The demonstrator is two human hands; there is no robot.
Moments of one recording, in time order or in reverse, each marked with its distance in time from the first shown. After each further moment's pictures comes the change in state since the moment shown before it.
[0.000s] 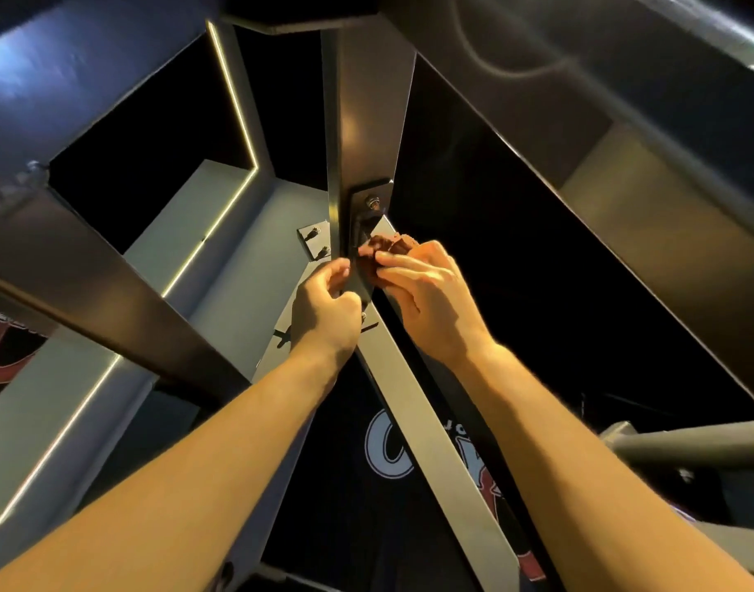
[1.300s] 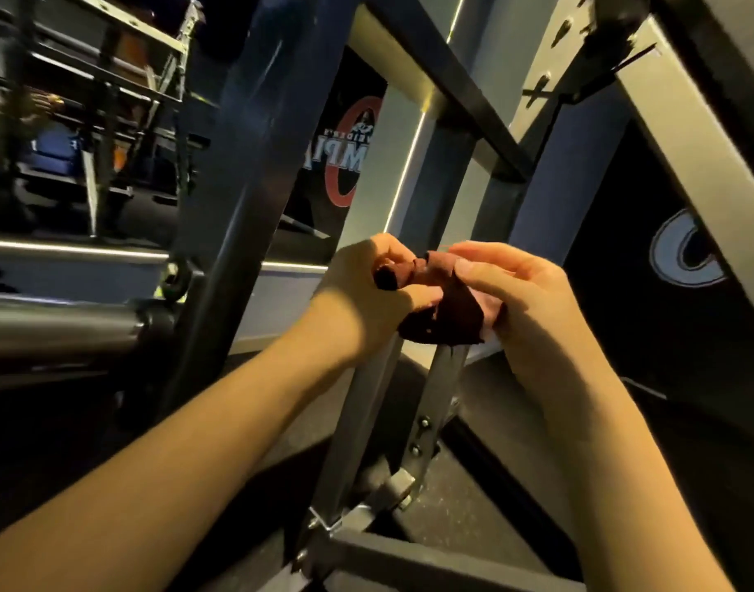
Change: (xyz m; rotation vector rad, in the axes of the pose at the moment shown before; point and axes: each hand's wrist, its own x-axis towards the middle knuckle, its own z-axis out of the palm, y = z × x) left_hand -0.333 0.108 -0.206 0.842 -0.155 -0.278; right_hand -0.209 -0.270 -0.124 1.773 -0.470 0.995
